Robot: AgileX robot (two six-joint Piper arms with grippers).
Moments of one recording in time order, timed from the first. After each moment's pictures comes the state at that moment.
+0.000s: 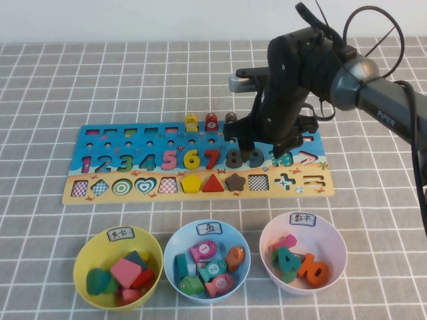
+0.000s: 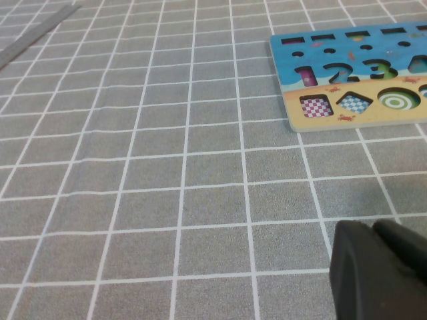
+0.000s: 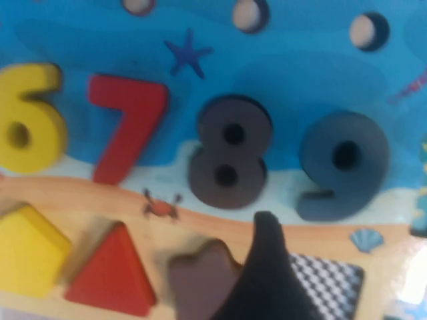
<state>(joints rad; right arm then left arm) 0.53 2.28 -2.07 0.03 1.16 0.36 -0.03 -0.01 0.03 0.06 0.37 -0.01</state>
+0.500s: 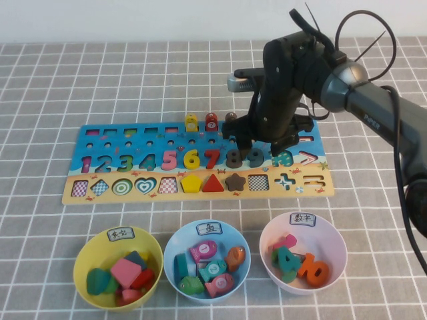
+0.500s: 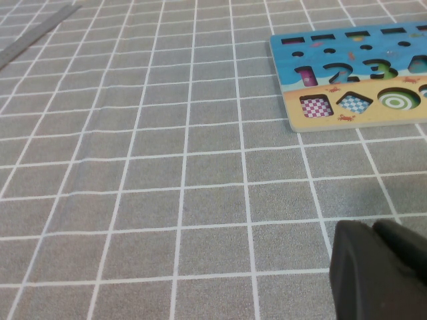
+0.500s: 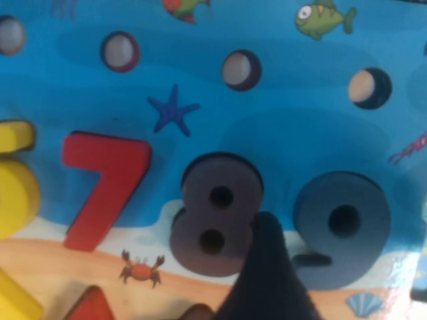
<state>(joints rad) 0.52 2.37 -2.19 0.02 1.18 0.37 -0.03 -0.01 0.03 0.06 0.37 -0.01</state>
